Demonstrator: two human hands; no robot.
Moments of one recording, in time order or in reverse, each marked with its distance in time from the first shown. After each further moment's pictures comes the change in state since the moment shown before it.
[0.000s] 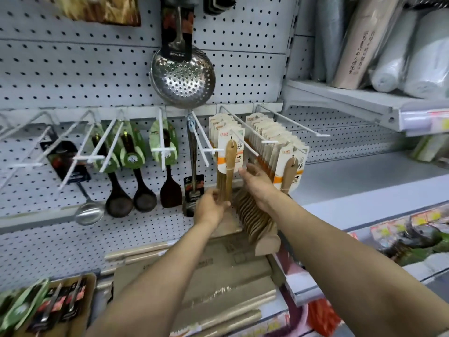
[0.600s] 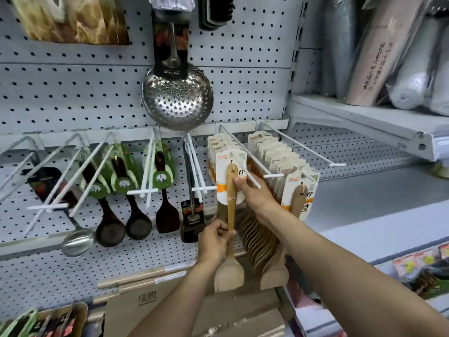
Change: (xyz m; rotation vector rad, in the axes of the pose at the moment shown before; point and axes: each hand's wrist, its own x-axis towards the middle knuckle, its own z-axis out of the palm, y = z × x) left_hand 0.026 -0.020 0.035 -0.196 -0.036 -0.039; right_hand 0.047 -0.020 0.005 0.119 -0.087 -0.167
